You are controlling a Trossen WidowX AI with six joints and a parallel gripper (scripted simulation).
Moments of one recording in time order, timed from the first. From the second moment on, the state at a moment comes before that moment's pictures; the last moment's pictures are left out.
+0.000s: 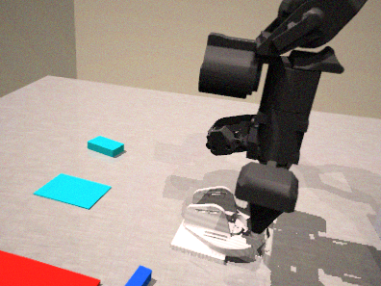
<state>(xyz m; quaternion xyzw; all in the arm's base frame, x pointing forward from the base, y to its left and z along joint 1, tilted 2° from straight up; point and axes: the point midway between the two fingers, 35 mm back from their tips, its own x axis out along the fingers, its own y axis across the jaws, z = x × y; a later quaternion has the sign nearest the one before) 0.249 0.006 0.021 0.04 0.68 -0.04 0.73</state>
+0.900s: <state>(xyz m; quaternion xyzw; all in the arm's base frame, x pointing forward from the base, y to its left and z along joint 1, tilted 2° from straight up) 0.246 0.006 -0.003 0.04 0.68 -0.04 0.73</state>
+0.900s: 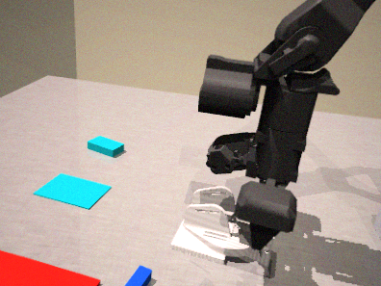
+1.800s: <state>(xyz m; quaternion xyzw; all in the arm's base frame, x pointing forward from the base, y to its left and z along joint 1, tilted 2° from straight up) 0.247 0.006 -0.008 0.04 0.68 -0.04 0.73</state>
